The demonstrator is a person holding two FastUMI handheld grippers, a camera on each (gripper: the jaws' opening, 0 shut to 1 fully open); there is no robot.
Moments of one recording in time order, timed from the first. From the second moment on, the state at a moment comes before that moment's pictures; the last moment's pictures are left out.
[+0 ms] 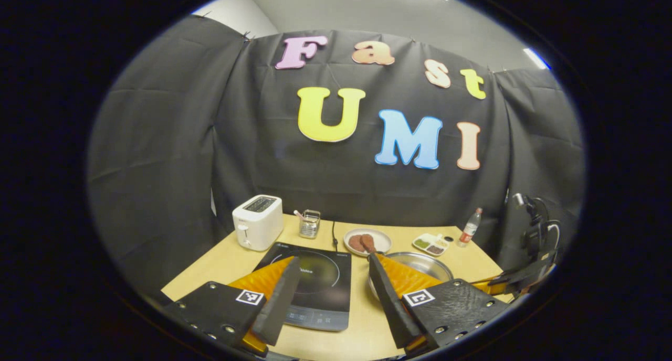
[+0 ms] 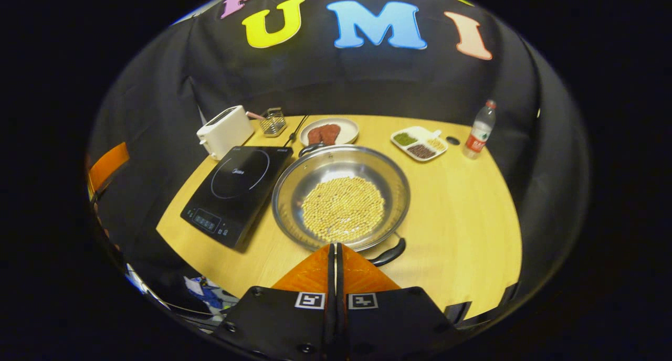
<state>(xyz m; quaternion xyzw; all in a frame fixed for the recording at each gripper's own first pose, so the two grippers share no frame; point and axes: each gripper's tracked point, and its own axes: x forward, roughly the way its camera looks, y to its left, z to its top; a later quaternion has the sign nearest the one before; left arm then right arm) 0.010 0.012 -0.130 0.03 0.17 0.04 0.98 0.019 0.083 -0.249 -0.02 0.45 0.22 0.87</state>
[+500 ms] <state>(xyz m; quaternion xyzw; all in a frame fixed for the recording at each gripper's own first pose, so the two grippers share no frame) -0.006 -0.009 -0.161 0.04 0.22 0.07 0.97 0.013 0.076 -0.333 -0.05 0.53 0.25 0.81</state>
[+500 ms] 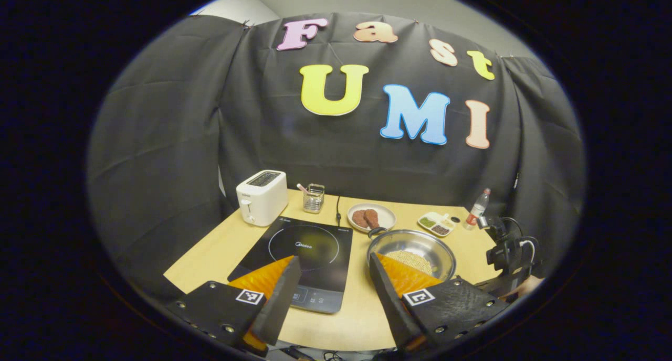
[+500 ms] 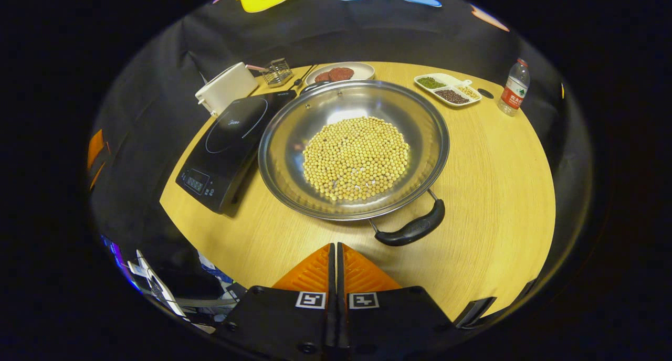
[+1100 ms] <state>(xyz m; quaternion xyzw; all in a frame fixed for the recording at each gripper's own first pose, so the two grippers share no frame) 0.002 -0.040 -0.170 0.08 0.24 0.07 0.97 0.037 0.078 -0.358 -0.06 0.55 0.25 0.80</state>
